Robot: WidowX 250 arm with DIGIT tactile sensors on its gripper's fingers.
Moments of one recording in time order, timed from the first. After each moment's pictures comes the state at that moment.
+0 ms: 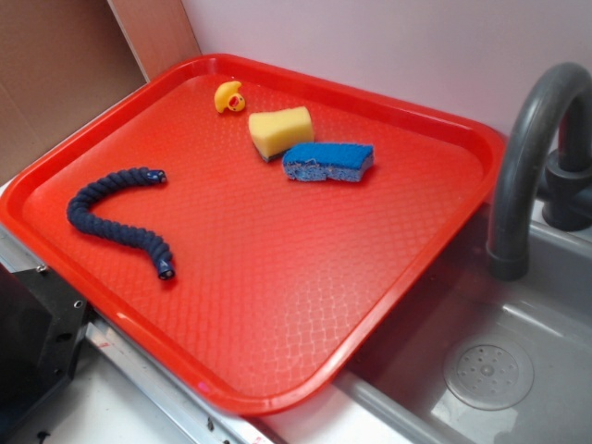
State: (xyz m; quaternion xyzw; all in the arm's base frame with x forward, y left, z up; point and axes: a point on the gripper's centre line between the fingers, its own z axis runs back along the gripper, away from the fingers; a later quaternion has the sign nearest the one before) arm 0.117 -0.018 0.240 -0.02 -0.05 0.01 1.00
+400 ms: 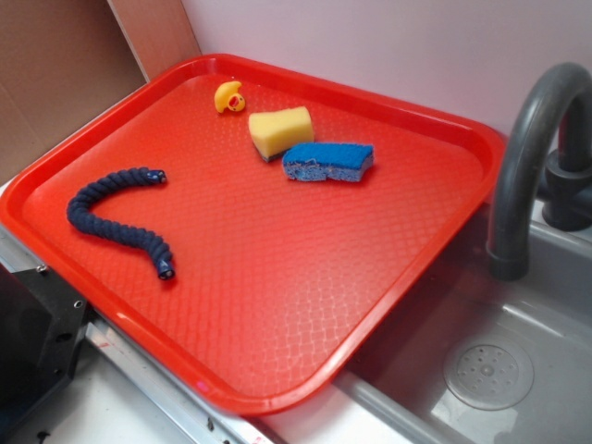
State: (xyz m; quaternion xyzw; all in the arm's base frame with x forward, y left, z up) arm 0.116 -0.018 0.236 -0.02 -0.04 0.01 1.00
